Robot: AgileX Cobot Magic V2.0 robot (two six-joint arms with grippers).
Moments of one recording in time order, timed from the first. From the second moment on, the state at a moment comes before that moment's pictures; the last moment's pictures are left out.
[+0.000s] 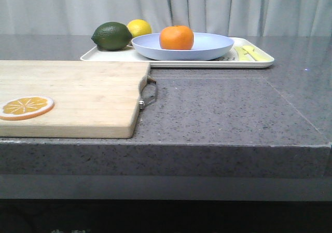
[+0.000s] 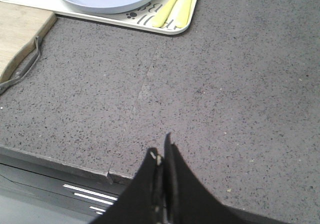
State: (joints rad) left arm -0.06 0.00 0.00 -0.16 0.01 0.04; right arm 0.11 0.53 -0.79 0.12 0.88 -0.07
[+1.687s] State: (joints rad) left arm -0.06 0.00 0.00 -0.07 0.01 -0.02; right arm 0.07 0.18 -0.32 0.05 0.36 -0.09
